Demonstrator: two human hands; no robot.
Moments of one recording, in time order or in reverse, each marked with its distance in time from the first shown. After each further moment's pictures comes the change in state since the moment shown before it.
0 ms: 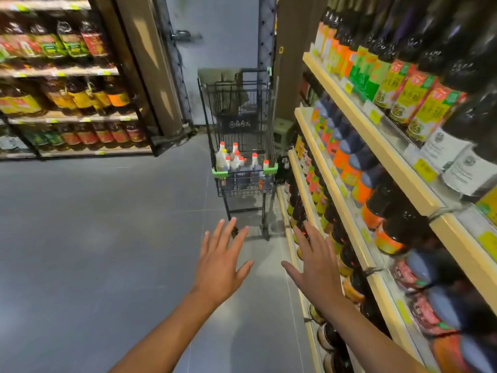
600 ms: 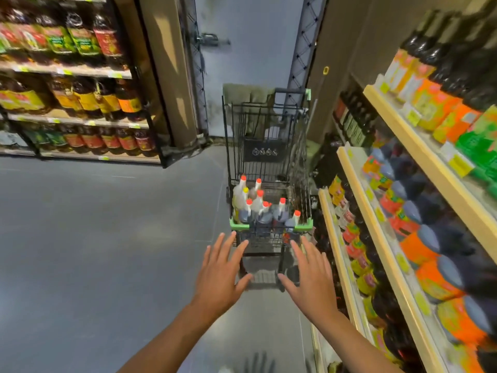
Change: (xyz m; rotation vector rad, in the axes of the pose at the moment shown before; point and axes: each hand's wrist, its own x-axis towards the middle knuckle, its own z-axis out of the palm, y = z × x) left_hand 0.269 -0.189 0.033 -0.063 -0.092 -0.140; right_hand 0.324 -0.030 0.138 -0.012 -0.153 -0.013
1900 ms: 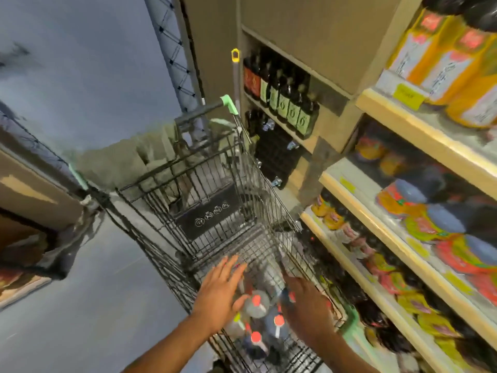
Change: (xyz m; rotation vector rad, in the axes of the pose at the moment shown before) left_hand 0.604 -0.146 0.075 0.130 -0.581 0.587; right_hand 0.441 0.050 0.149 0.221 -0.233 0.716
